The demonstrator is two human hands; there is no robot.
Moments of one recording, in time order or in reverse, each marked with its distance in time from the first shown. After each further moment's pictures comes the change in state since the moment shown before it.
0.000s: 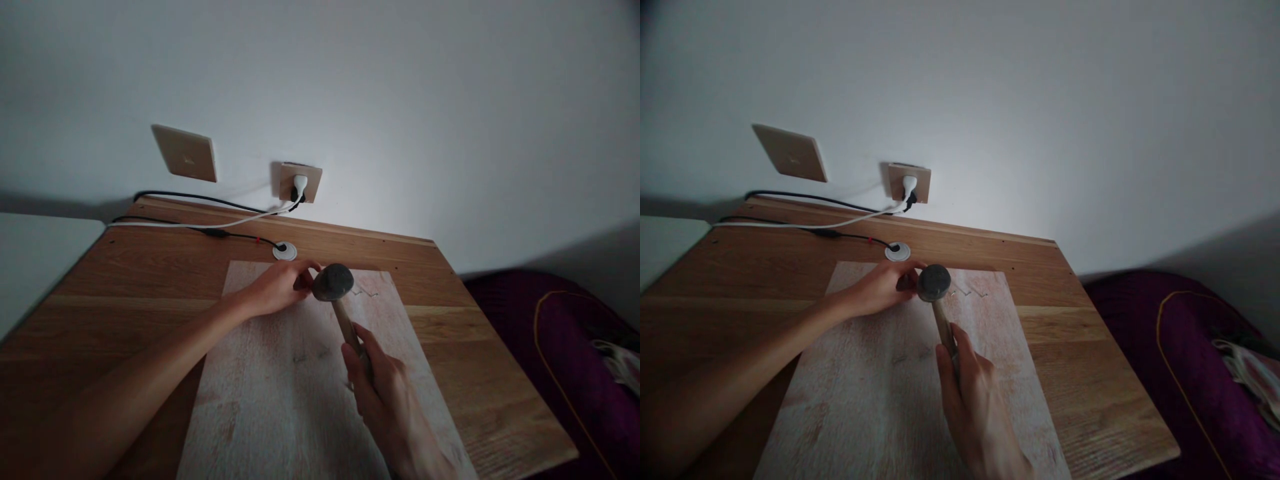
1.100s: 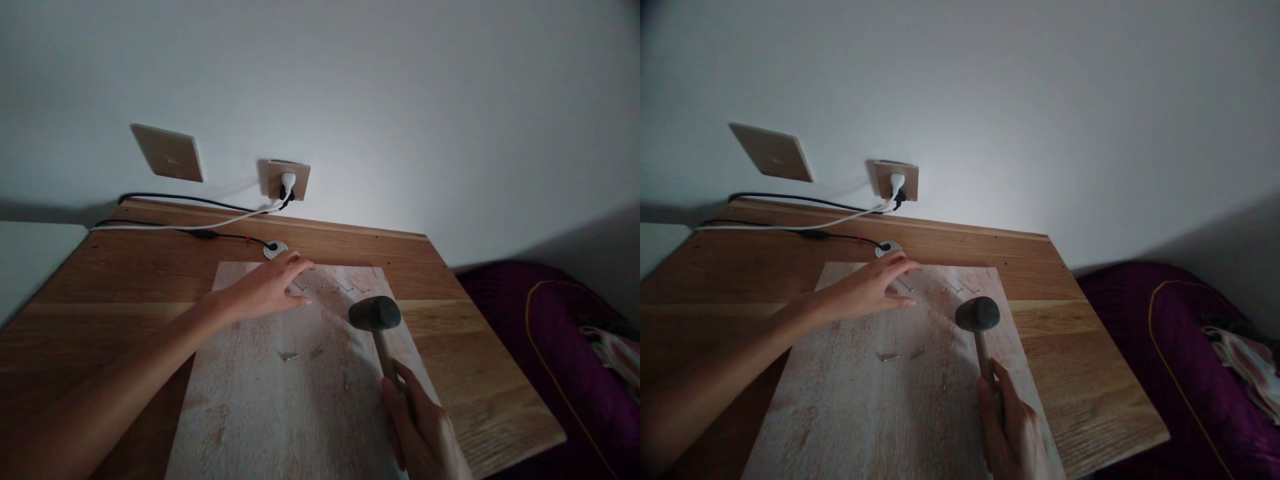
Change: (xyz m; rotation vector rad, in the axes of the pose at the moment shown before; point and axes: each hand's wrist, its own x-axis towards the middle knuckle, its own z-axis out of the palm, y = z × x) left_hand -0.003 0.018 -0.011 0.309 -0.059 0.107; right_hand -0.051 0.049 -0.018 0.021 0.200 0.392
